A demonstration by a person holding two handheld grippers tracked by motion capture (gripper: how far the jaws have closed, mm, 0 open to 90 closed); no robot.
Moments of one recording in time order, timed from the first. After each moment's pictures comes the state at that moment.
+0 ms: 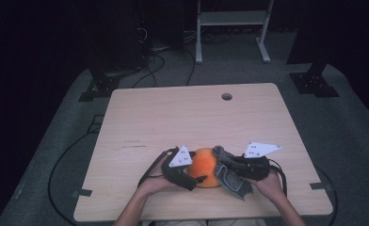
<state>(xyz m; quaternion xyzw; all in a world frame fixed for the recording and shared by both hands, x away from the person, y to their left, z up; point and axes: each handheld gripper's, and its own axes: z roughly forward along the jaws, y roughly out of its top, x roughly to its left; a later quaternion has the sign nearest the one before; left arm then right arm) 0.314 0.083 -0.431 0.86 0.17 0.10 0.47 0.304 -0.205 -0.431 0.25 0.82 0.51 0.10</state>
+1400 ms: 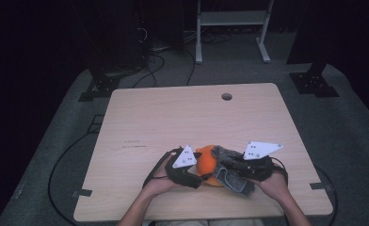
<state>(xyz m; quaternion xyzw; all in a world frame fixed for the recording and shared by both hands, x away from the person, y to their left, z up) 0.296 0.060 -0.418 0.86 0.12 0.14 0.48 0.288 -0.196 -0.392 0.19 0.84 0.49 0.13</state>
